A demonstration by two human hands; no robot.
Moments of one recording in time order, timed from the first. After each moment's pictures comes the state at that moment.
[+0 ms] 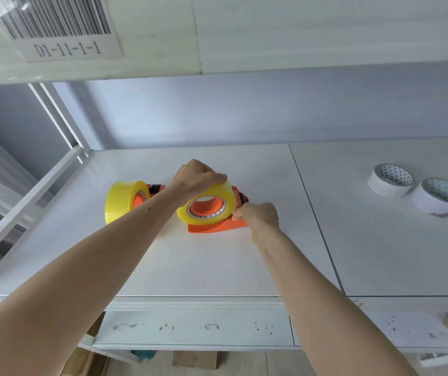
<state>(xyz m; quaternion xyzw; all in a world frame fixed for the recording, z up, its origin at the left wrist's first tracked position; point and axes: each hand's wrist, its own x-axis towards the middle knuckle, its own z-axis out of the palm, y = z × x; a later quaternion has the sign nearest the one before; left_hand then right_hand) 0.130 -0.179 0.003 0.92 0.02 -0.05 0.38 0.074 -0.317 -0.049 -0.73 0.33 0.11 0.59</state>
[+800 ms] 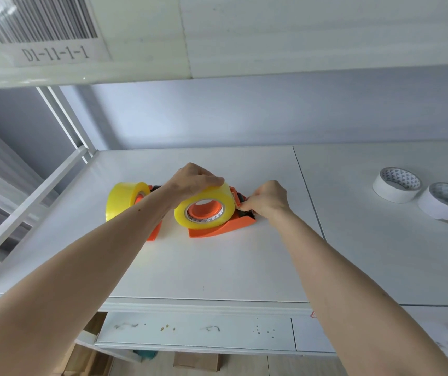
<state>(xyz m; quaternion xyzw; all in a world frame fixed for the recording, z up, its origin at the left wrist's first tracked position) 0.130 -0.165 0.009 0.91 -0.01 -0.11 0.41 0.105 -0.351 -0.031 -0.88 0.15 0.07 0.45</state>
